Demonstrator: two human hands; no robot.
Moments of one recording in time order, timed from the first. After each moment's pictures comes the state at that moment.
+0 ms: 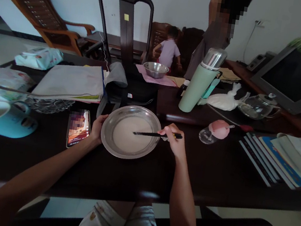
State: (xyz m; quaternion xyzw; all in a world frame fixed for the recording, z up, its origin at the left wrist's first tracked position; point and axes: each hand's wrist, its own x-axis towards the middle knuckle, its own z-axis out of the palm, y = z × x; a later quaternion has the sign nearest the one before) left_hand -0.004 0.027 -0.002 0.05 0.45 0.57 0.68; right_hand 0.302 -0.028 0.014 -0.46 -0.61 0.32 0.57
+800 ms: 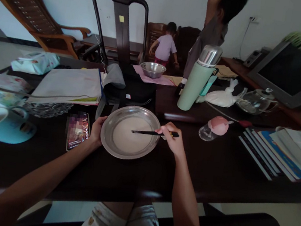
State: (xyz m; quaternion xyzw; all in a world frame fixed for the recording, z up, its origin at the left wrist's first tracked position) left_hand -0.004 0.028 -0.005 0.07 0.47 0.57 0.67; right_hand 0.298 -0.027 0.014 -0.45 -0.62 0.32 0.56
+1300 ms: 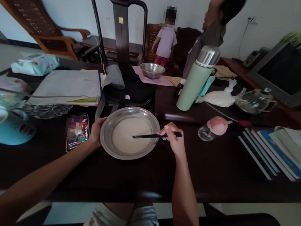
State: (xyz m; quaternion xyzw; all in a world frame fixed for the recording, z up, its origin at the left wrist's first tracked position) left_hand -0.006 0.028 -0.007 0.08 0.45 0.57 0.69; right_hand 0.300 -0.028 0.014 -0.45 -0.59 0.33 0.58
